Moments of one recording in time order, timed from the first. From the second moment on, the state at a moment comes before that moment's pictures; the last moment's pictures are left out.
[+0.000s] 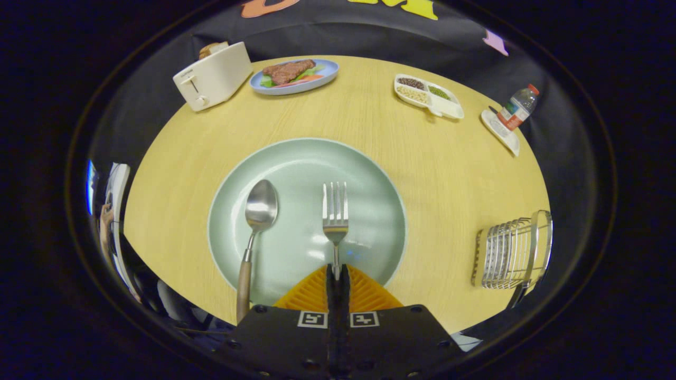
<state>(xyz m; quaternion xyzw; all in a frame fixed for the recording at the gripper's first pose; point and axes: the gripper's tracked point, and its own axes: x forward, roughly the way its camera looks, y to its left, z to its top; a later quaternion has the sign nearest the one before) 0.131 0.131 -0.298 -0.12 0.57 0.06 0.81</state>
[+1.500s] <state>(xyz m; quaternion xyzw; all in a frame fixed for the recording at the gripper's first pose) 0.114 -0.090 -0.186 -0.05 0.52 -0.04 0.85</state>
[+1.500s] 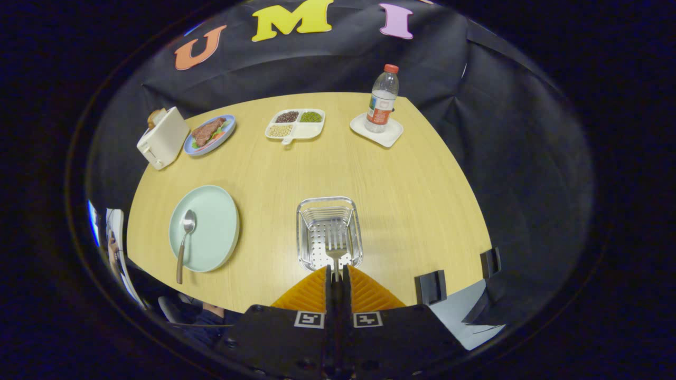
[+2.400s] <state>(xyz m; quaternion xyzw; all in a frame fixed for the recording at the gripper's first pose) 0.123 -0.056 -0.140 -0.07 0.45 -0.04 0.89</state>
